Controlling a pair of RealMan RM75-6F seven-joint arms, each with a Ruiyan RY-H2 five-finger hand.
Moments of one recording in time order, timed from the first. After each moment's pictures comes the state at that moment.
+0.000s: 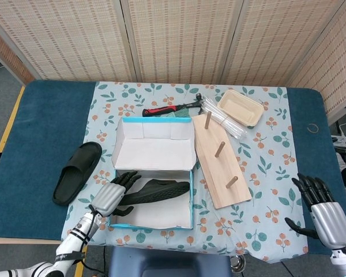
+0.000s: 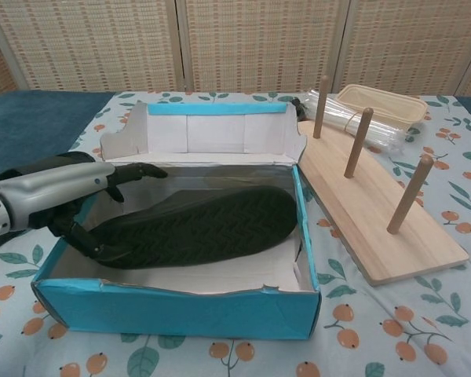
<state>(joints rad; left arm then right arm) -0.52 -1.48 -0.13 -1.79 1.17 0.95 0.40 0.01 -1.03 -0.04 -1.72 -1.69 1.56 -0.01</state>
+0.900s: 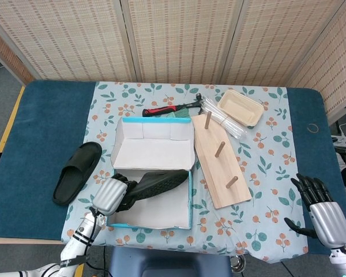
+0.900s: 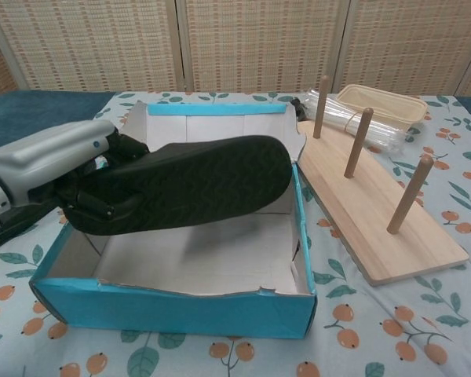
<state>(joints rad) -0.51 -1.55 -0.08 -1.75 1.40 1.24 0.40 0.01 -1.03 -0.04 -1.72 -1.68 1.54 -0.01</state>
